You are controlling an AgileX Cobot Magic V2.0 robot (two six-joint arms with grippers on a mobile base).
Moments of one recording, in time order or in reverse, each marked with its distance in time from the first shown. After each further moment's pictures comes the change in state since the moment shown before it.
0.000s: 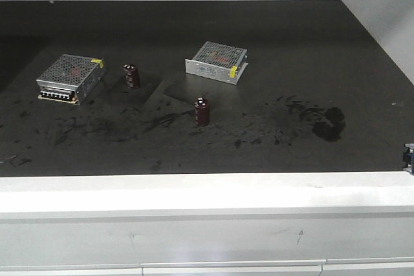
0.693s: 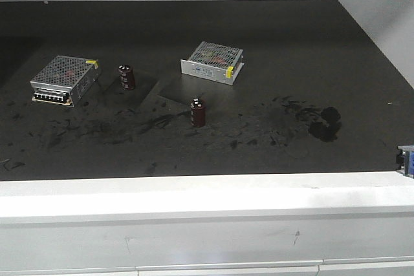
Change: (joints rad) left arm 0.000 0.000 0.000 0.000 0.000 0.000; right arm 0.000 0.036 -0.006 0.004 0.016 0.003
